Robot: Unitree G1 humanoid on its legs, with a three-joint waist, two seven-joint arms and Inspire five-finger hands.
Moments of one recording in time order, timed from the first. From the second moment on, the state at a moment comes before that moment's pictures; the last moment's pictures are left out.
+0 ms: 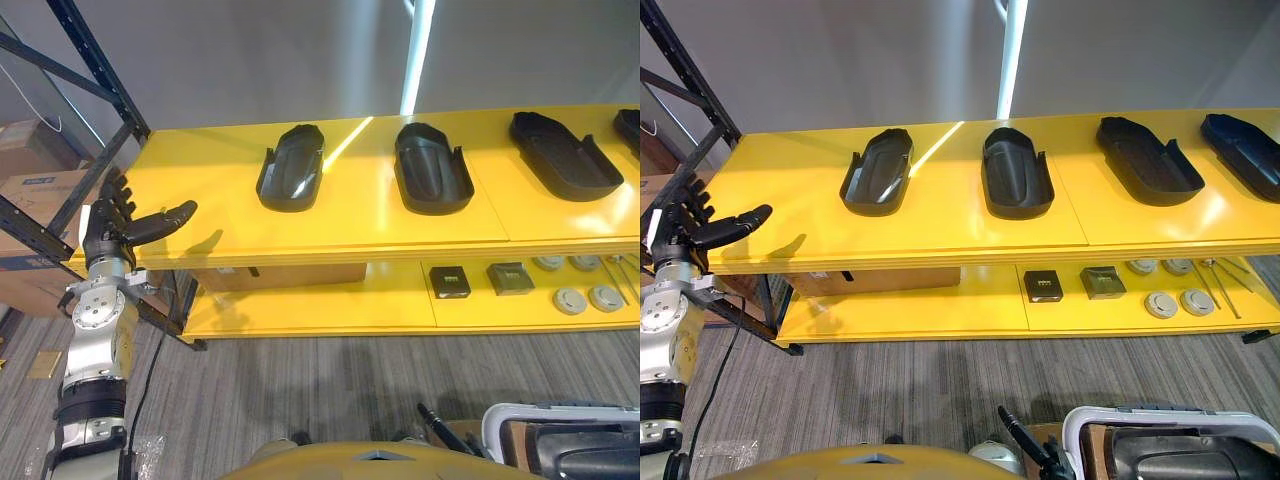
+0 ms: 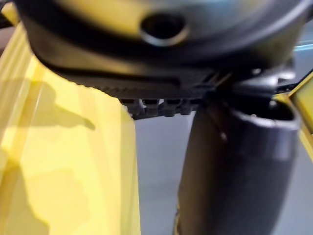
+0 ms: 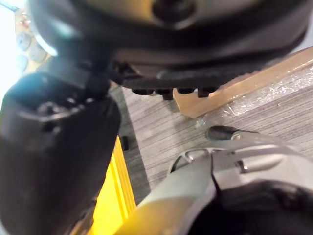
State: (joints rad) left arm -0.16 0.53 0.26 0.29 -0.40 -0.03 0.03; right arm 0.25 -0.12 -0.19 1.07 0.16 -0.20 -0.01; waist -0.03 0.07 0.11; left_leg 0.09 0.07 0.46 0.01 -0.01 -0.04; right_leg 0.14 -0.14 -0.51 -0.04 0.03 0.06
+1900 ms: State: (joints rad) left arm -0.41 0.60 0.05 0.70 -0.75 0.04 -0.34; right arm 0.31 -0.11 -0.18 1.02 0.16 -0.18 0.03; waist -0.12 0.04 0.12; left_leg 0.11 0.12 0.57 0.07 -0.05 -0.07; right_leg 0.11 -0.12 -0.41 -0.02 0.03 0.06
